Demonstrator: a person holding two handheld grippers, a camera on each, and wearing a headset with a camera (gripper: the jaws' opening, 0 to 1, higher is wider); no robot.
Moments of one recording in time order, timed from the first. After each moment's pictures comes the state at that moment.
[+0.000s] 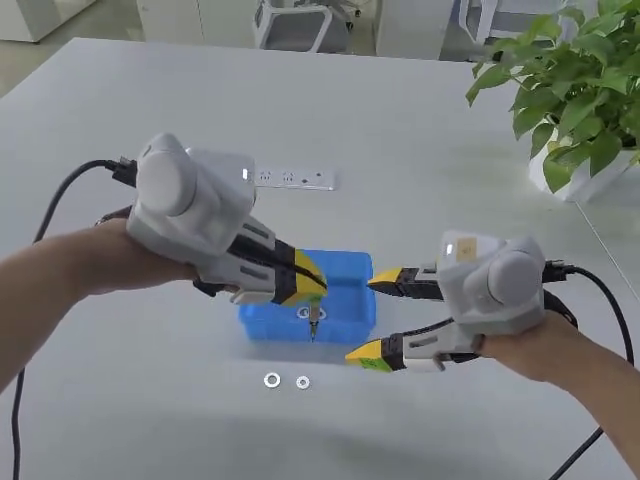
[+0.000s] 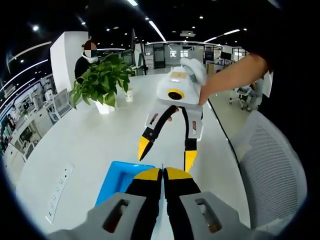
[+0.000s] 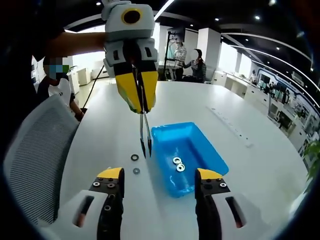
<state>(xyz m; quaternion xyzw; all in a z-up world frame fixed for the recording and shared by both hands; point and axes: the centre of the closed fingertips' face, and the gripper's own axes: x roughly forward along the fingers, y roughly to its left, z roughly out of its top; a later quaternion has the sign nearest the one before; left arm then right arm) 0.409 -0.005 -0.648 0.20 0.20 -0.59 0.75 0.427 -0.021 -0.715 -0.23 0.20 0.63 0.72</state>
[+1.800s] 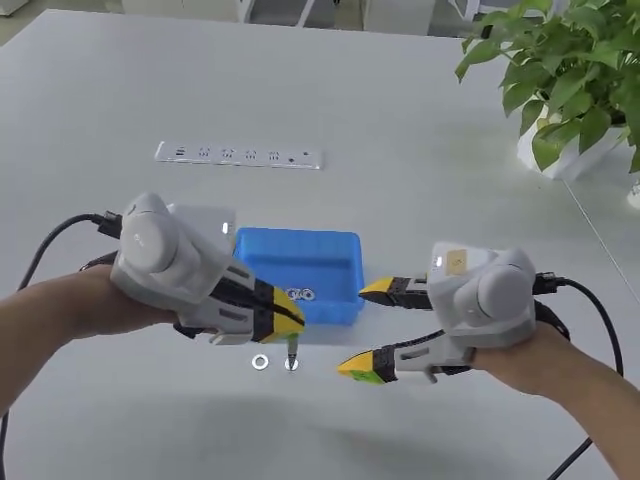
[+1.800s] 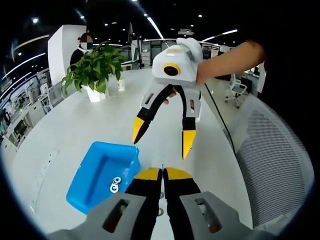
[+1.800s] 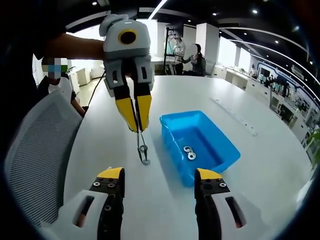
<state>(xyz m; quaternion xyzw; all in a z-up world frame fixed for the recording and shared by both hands) 0.385 -0.001 -0.705 0.19 0.23 -0.61 0.74 0.408 -0.029 -0.737 -0.22 0.23 0.62 0.71</state>
